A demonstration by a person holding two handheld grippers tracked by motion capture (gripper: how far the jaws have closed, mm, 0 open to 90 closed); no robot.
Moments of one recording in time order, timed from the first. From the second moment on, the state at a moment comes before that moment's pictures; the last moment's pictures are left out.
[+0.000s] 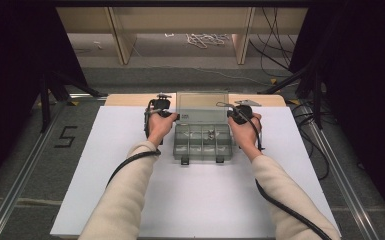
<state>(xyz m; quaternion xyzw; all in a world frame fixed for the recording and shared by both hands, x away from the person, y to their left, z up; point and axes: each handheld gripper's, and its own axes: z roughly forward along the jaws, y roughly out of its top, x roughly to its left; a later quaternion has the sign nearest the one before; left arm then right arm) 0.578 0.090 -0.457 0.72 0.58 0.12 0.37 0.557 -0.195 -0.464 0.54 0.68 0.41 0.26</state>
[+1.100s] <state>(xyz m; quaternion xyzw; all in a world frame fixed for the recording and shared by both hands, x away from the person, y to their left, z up) 0.556 0.085 -0.453 0.70 0.55 0.20 0.41 0.575 -0.202 -0.435 0.56 0.66 0.43 0.26</state>
